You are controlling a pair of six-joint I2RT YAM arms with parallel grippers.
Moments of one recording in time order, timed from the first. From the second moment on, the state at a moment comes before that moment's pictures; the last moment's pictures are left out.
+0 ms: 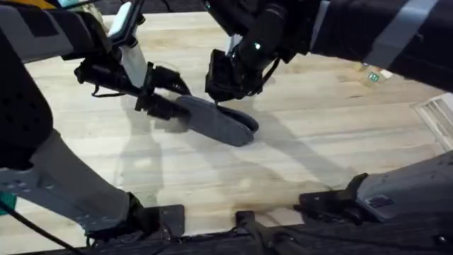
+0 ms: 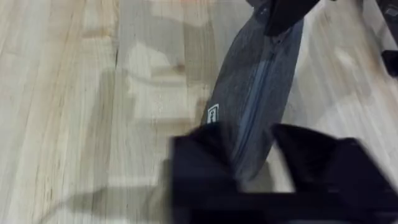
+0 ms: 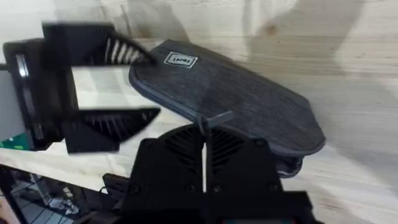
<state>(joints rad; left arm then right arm) 0.14 1.92 1.24 -1.33 1.00 1.93 0.73 1.67 1.44 -0.96 -0.12 0.88</state>
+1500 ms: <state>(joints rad) 0.11 1.92 1.24 -1.35 1.06 1.93 0.31 1.66 1.18 -1.07 -0.15 0.69</state>
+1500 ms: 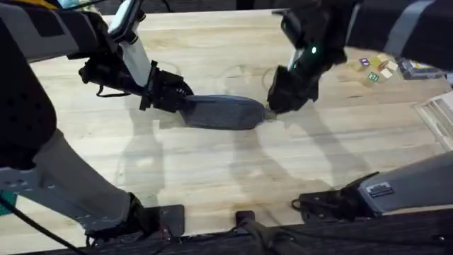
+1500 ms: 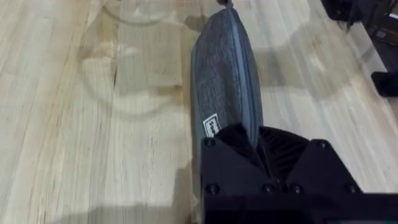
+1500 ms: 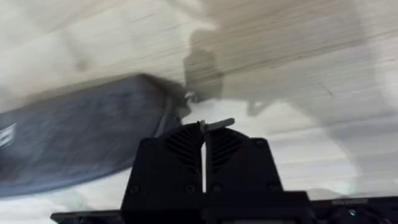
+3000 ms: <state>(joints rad) 0.13 1.92 1.24 -1.33 1.05 1.93 0.38 1.21 1.20 -1.11 -0.14 0.26</state>
